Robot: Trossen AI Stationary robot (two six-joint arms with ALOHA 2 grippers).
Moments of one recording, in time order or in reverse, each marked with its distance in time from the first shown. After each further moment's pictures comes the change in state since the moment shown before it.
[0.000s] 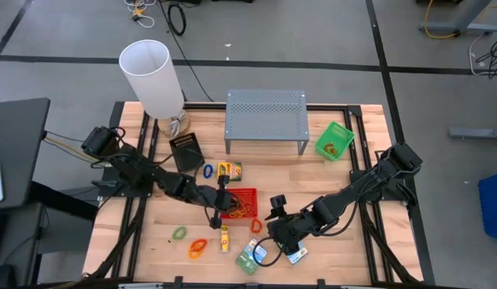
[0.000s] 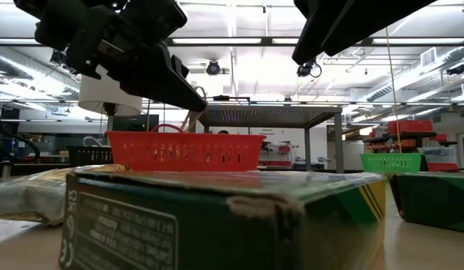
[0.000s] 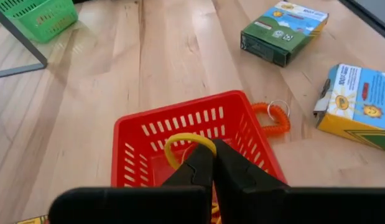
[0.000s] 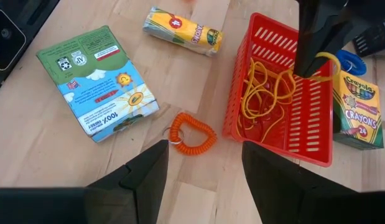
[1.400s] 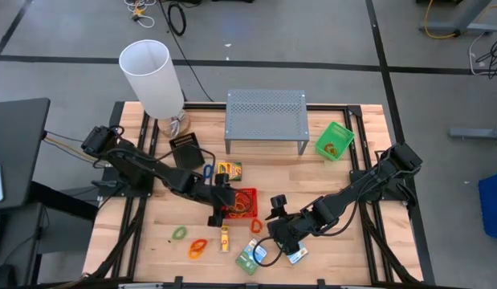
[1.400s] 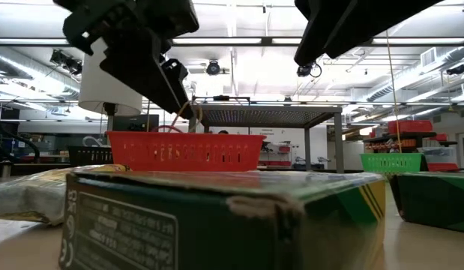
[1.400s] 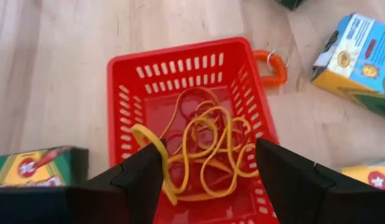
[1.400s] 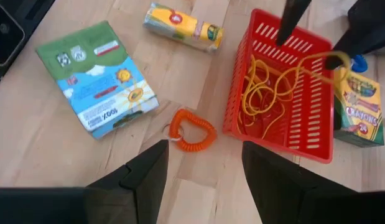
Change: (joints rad) left arm 0.024 -0.004 0.247 -0.582 0.068 -0.149; right arm 0.000 0.000 0.000 -0.015 -0.003 0.003
